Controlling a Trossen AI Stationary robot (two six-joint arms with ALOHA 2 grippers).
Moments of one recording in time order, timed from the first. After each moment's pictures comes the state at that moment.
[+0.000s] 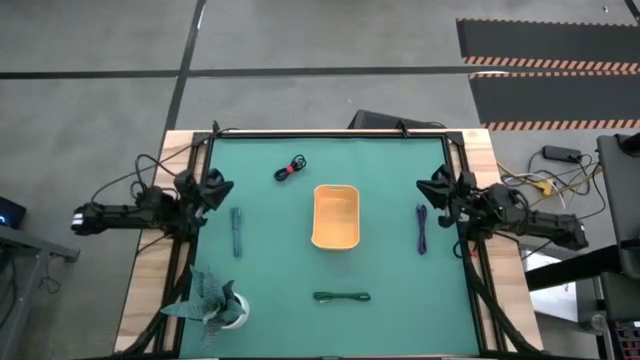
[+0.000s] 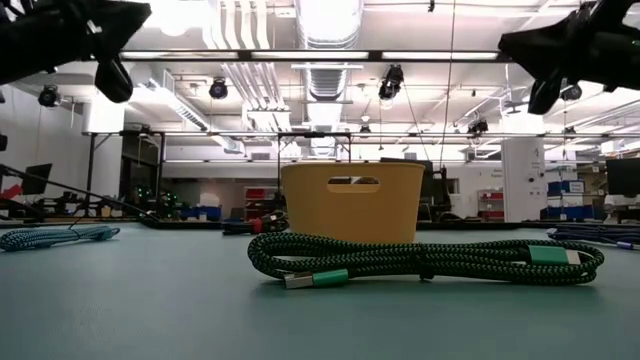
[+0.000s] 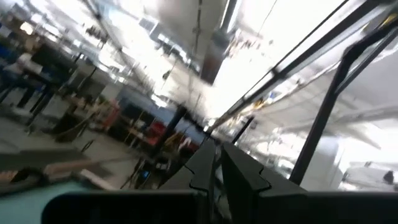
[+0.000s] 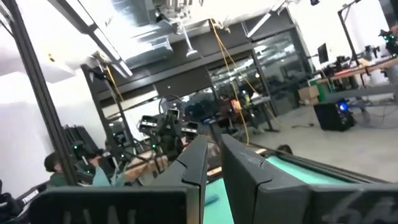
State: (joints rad) left arm 0.01 0.11 0.01 0.61 -0.19 -0.49; right arm -0.17 0.04 0.01 0.37 0.04 0.34
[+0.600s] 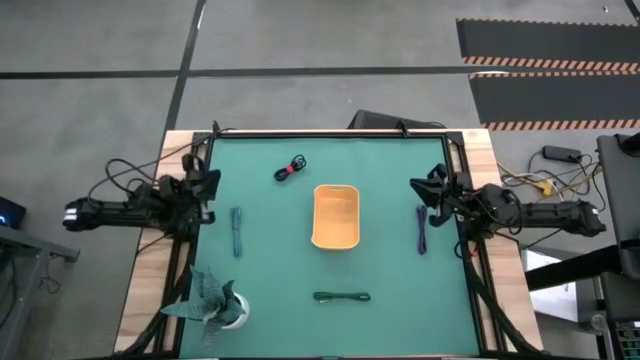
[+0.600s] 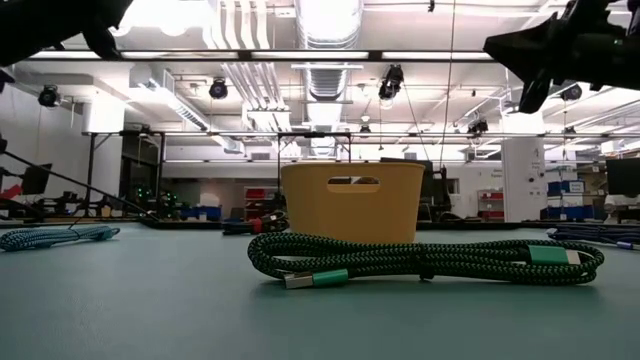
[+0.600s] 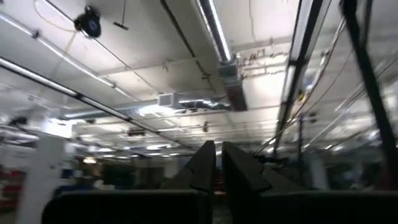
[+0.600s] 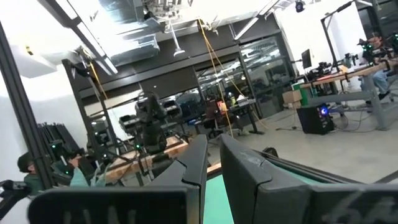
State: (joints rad) left arm 0.01 0.27 0.06 0.88 -0.25 0.23; right arm -0.10 0.36 0.01 0.65 0.16 0.27
